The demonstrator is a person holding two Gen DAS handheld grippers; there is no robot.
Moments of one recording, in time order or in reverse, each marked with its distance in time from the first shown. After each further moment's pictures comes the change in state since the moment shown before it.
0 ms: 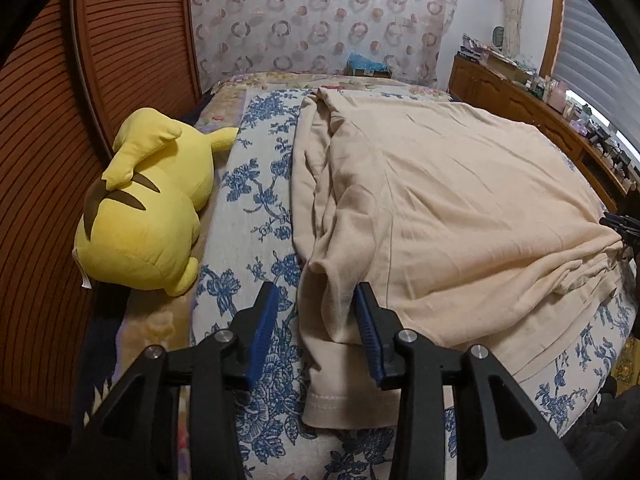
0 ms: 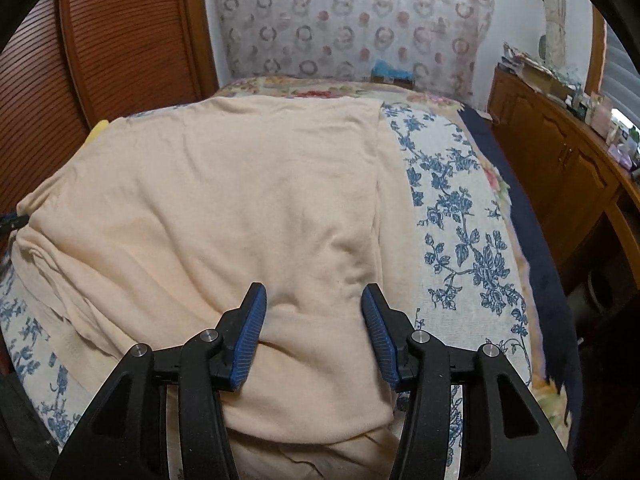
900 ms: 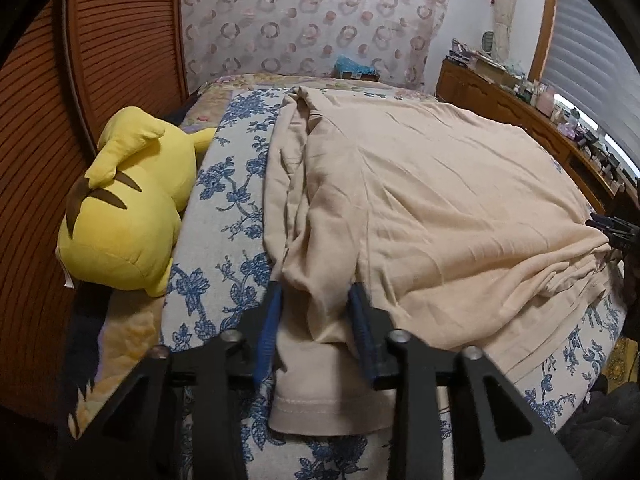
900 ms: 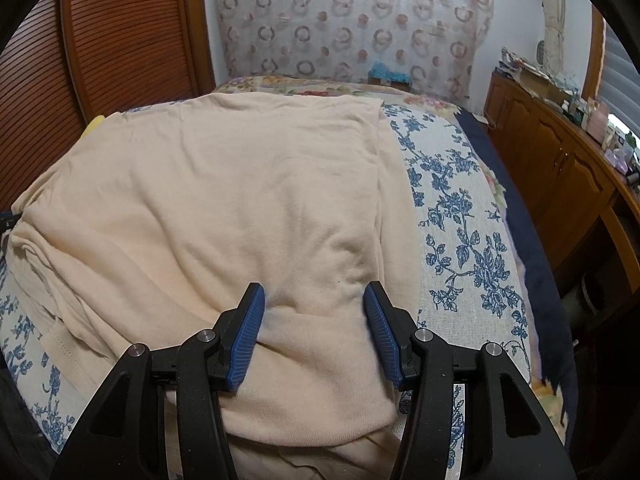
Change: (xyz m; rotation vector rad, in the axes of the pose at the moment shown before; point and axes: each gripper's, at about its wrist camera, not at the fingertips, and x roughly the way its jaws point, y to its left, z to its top) left arm 0.003 -0.011 0.000 -0.001 -0.014 -0.067; right arm 0.008 0.002 -0.002 -0.015 -0.002 -0.023
